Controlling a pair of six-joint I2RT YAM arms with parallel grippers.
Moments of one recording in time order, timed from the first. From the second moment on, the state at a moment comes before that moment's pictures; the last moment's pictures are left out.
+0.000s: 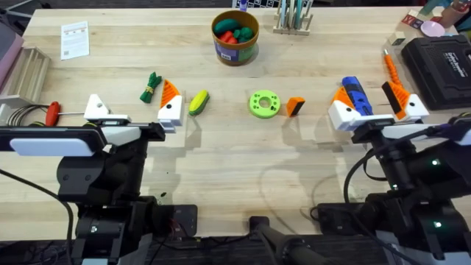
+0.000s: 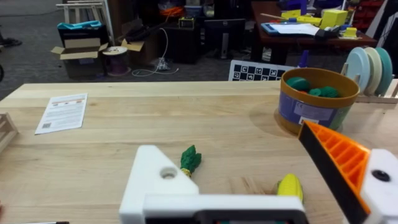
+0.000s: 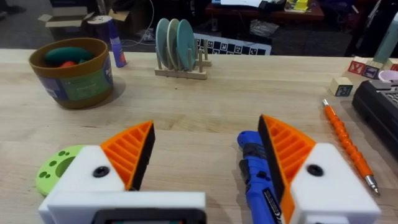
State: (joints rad) left arm 0.00 0.00 0.01 -0.02 0.01 -0.01; right arm 0.00 0.00 0.01 -0.10 -0.04 0.00
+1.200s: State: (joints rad) left arm 0.00 0.57 0.84 -0.68 0.00 -0.02; right arm 0.00 0.48 0.76 -0.59 -0.05 0.00
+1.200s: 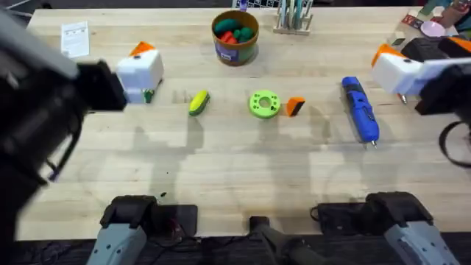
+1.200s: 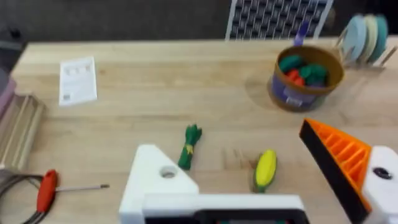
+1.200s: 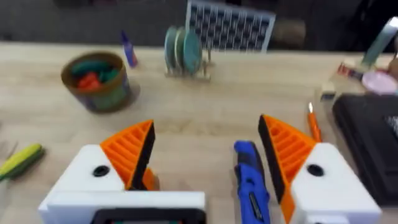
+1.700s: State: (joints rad) left arm 0.00 1.10 1.13 -0.97 0.00 -0.02; right arm 0.00 0.87 1.05 -1.02 -0.05 0.00
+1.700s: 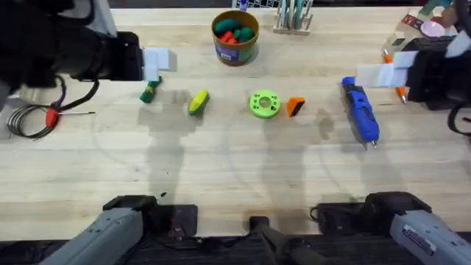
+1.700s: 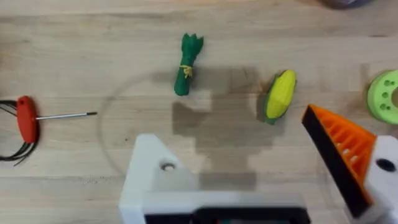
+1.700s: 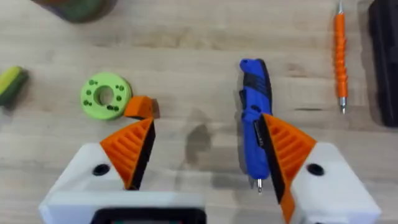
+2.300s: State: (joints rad) left arm -0.09 1.23 1.17 -1.02 0.02 0.02; right arm 0.00 0.92 1.06 -1.04 -0.05 0.00
